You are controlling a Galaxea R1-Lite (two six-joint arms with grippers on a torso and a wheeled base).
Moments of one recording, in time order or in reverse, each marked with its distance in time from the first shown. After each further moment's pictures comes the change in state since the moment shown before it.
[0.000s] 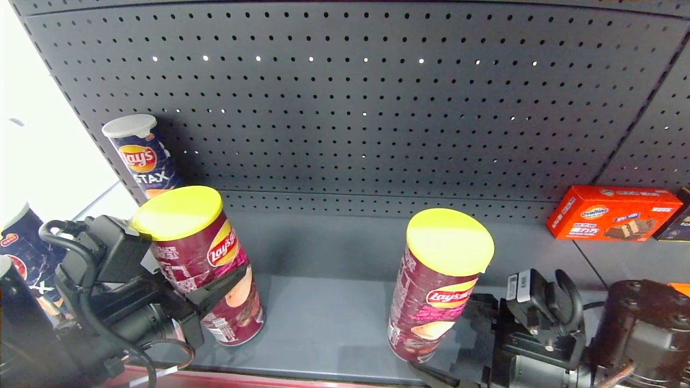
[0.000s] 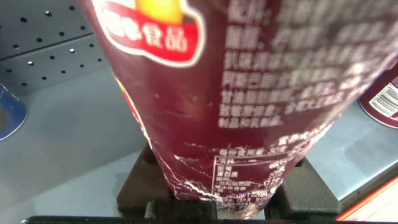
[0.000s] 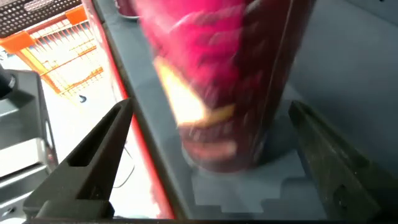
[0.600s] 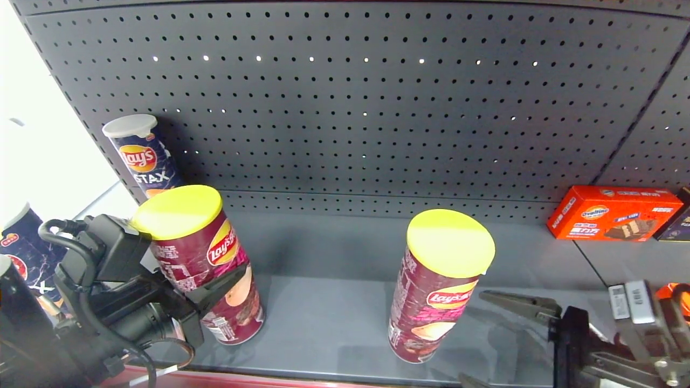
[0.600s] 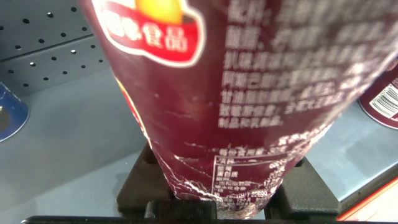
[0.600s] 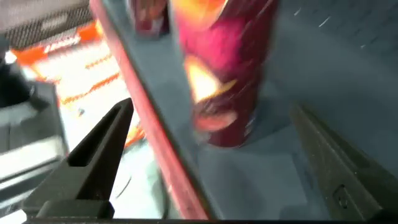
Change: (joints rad) left arm 0.000 0.000 -0.002 -0.001 0.000 0.000; right arm -0.028 -0.245 0.118 0.005 -0.010 0.001
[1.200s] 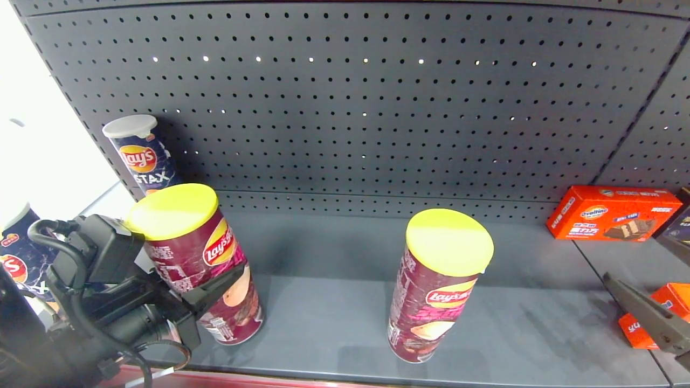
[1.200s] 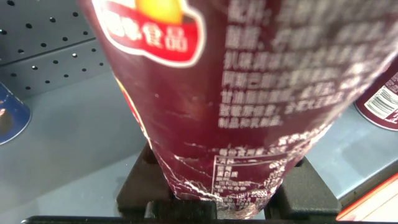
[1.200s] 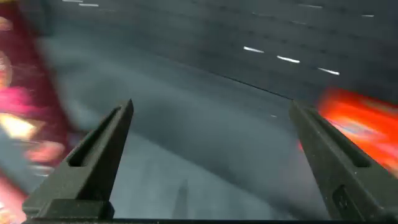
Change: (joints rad) left arm -0.004 -0.021 0.004 0.003 0.000 0.000; right arm -0.529 -0.402 0.073 0.100 -0.070 -0.003
